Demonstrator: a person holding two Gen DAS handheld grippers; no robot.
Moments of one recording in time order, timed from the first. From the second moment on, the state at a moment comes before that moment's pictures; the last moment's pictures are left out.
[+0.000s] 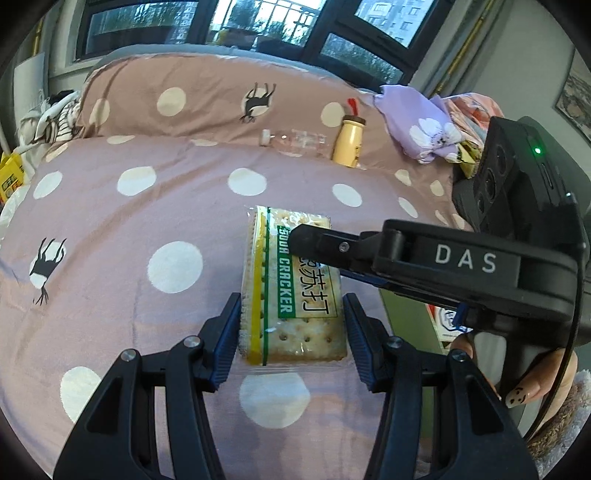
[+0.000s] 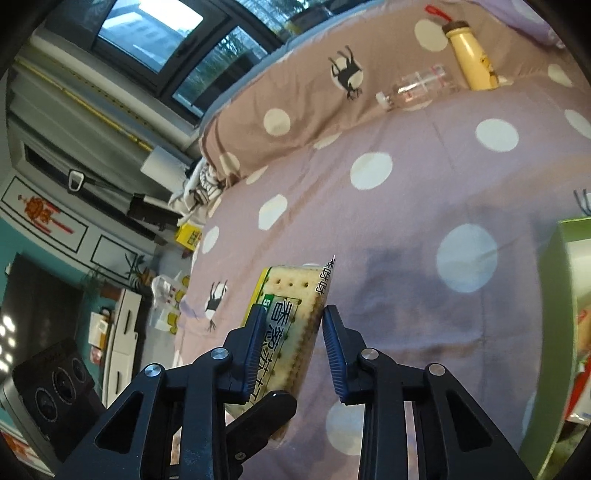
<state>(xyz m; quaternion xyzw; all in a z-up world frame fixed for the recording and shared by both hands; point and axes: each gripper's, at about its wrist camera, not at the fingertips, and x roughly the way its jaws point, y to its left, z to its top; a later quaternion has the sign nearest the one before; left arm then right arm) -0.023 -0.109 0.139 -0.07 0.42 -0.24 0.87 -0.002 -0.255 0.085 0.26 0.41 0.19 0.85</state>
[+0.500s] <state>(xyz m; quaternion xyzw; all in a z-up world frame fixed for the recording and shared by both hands) -0.045 -0.158 0.169 -0.04 0.39 -0.30 0.87 -0.051 -0.299 0.122 0.24 0.36 0.13 0.89</state>
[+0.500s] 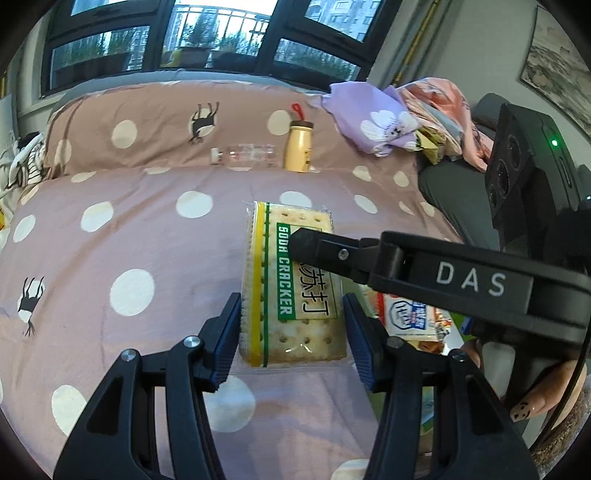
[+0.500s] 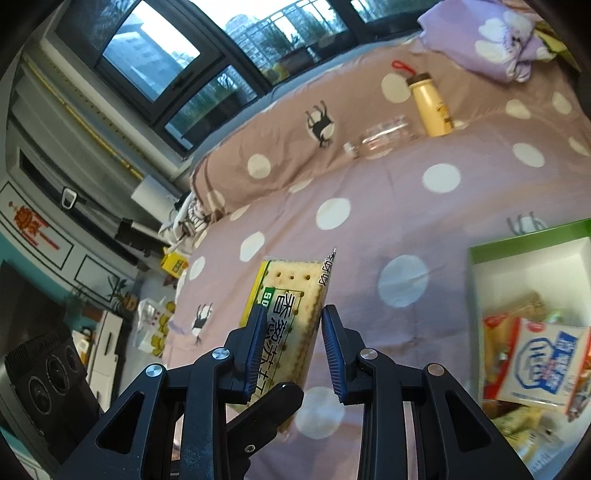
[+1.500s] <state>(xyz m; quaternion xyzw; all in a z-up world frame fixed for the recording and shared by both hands) -0.081 -0.237 0.185 0.02 0.38 -0.36 0.85 -0.114 -0.372 0.131 0.27 0.32 0.05 0.91</state>
